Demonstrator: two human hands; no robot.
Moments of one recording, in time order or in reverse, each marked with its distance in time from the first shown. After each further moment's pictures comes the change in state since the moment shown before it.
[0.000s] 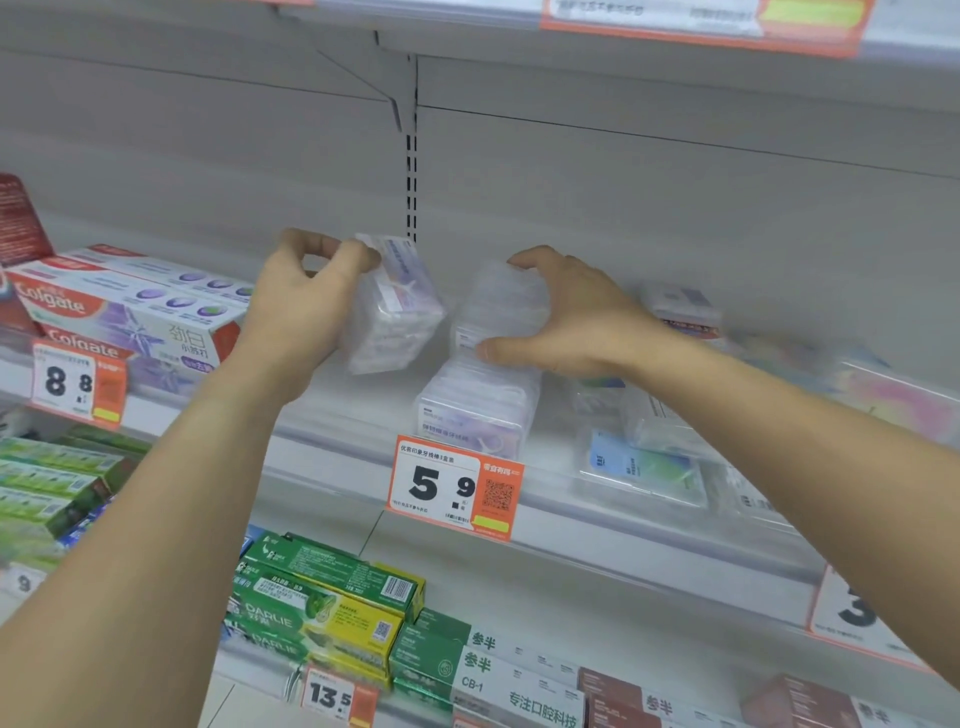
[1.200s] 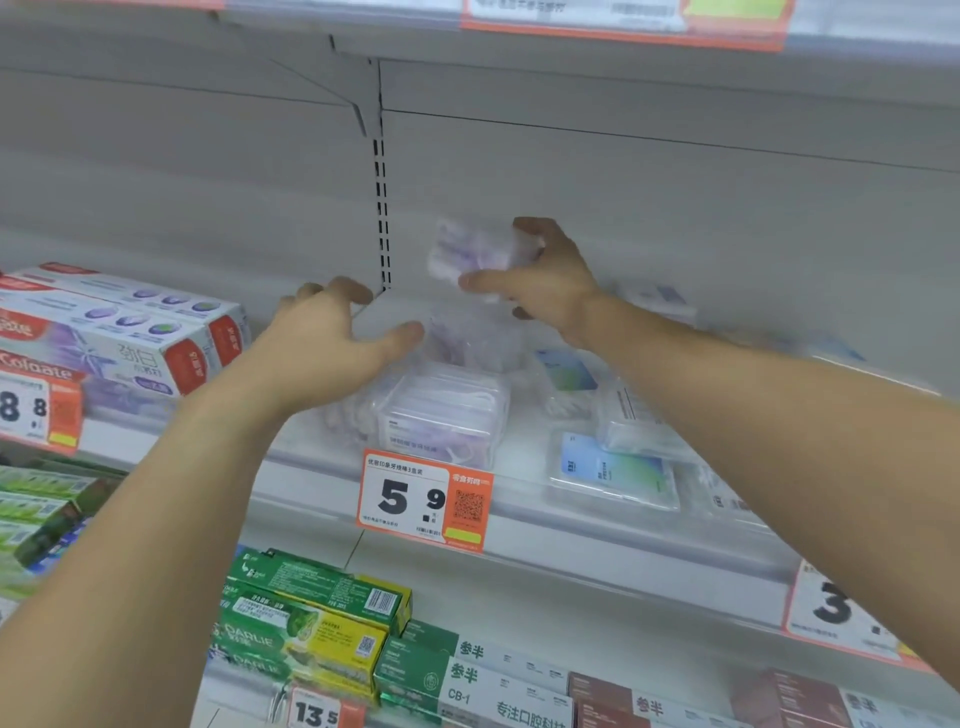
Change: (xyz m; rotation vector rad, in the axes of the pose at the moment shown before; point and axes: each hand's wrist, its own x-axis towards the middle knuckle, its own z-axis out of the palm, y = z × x) left_hand -0.008 -0.002 0.017 0.841 -0.273 0.174; right_hand 0.074 0.041 0.017 0.653 0.212 0.146
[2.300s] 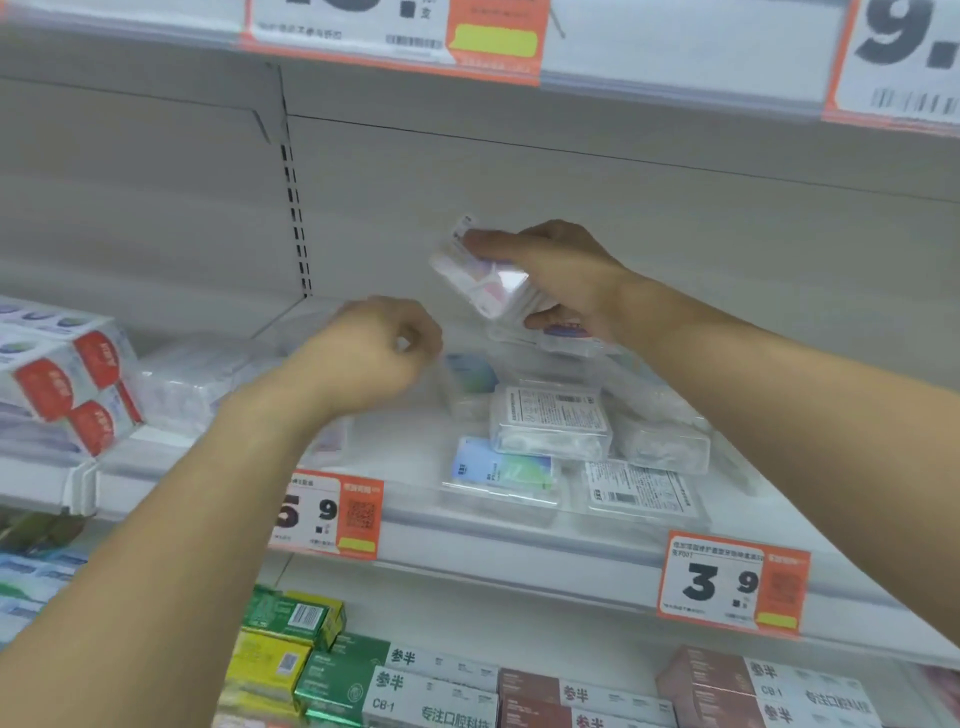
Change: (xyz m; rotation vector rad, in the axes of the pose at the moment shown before) left_hand -0.001 0.085 0.050 -0.058 -0.141 0.329; right_hand -0.046 -0.021 -0.103 -0.076 -0.066 0.176
